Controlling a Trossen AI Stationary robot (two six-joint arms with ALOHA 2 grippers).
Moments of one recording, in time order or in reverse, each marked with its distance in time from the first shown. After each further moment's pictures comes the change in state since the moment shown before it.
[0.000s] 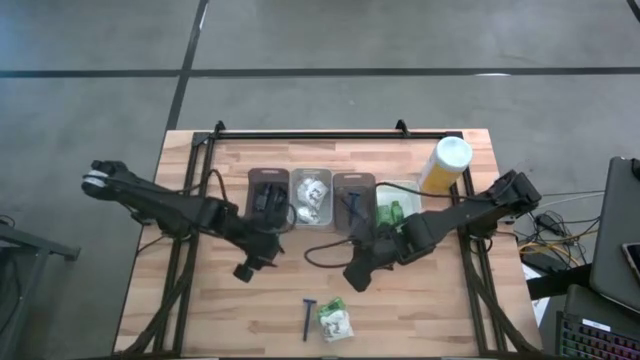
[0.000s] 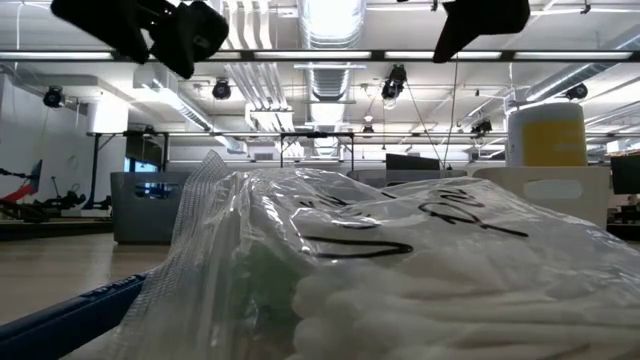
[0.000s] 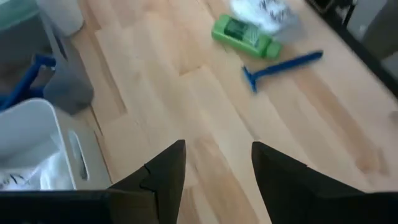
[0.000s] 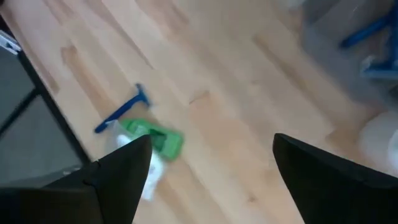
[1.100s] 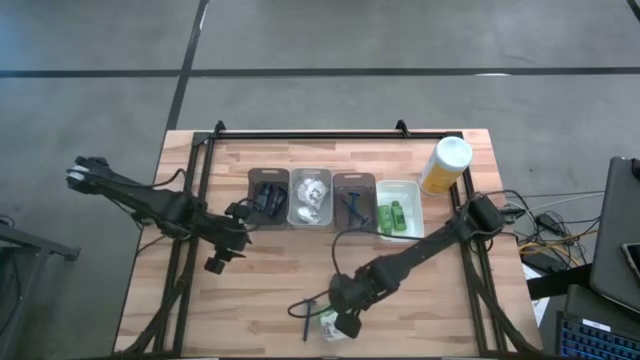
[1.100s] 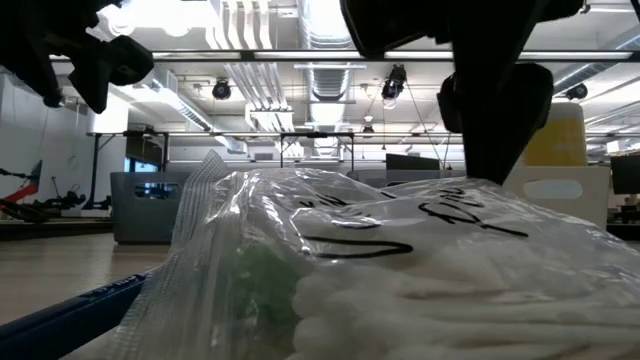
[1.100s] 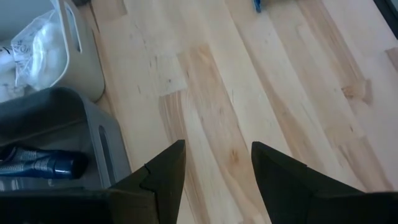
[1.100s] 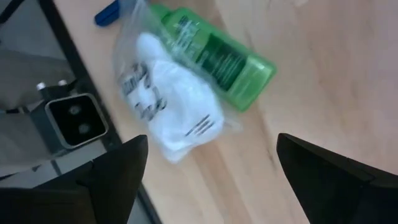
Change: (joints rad) left arm -0.063 -0.324 -0.205 -0.225 -0.085 -0.191; right arm 0.093 0.334 0.008 0.273 -0.329 -0.103
